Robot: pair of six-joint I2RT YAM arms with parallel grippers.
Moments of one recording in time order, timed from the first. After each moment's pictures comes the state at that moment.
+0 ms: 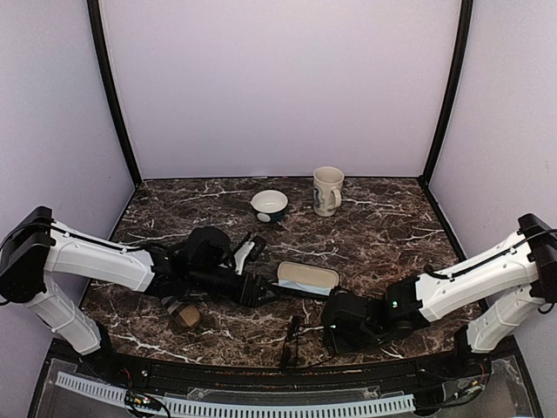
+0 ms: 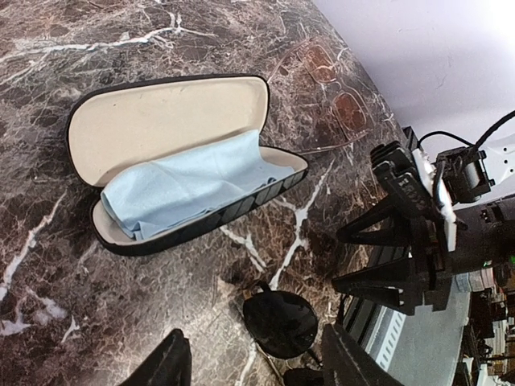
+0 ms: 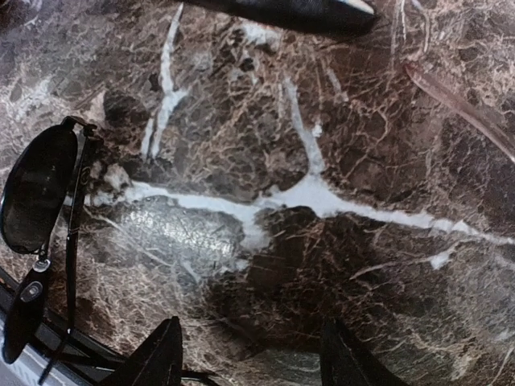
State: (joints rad) left arm -0.97 1.52 0.73 0.15 0.32 -0.59; right arm 1.36 1.46 0.72 -0.47 0.23 1.06
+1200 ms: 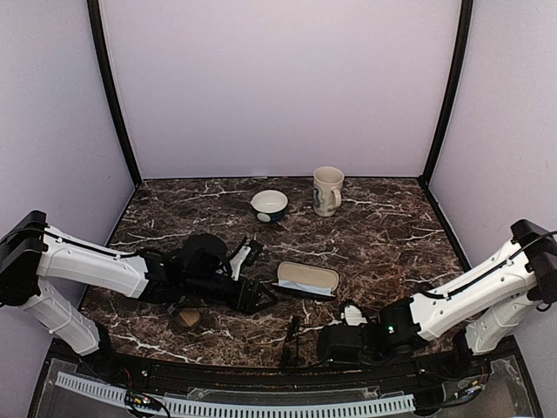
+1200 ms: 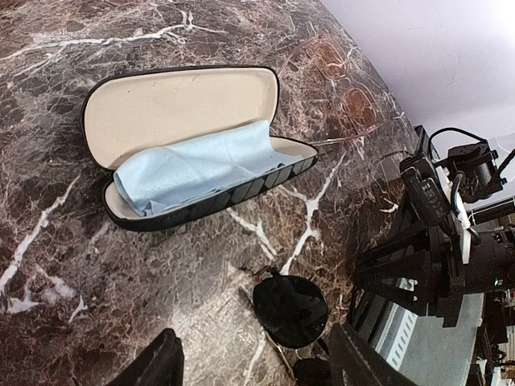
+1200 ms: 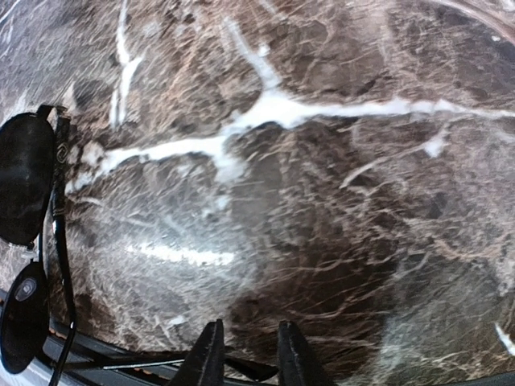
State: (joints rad) left arm -1.01 1.47 0.68 0.15 0.24 -0.59; right arm 1.54 1.52 0.74 -0.53 0.36 1.47
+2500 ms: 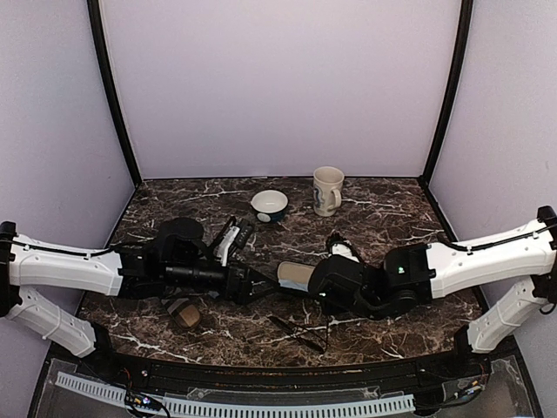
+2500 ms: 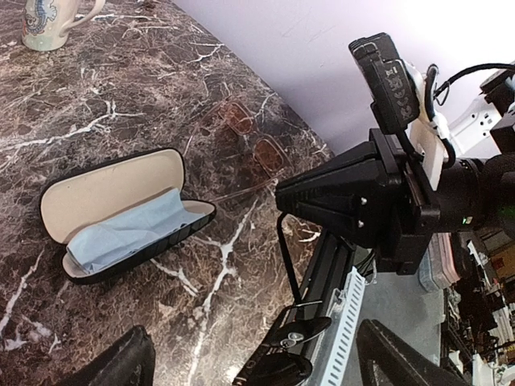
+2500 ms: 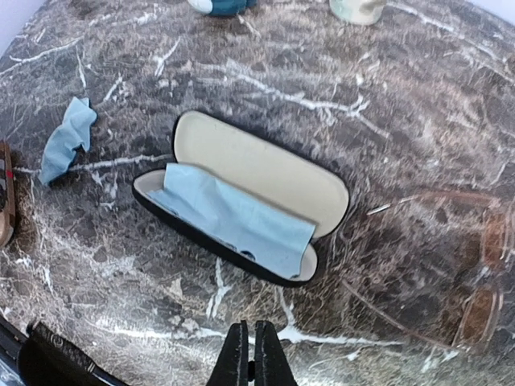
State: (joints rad) left arm -1.01 1.29 0.68 0.19 0.31 -0.55; right arm 1.36 1.45 1.02 -0.69 0.62 0.99
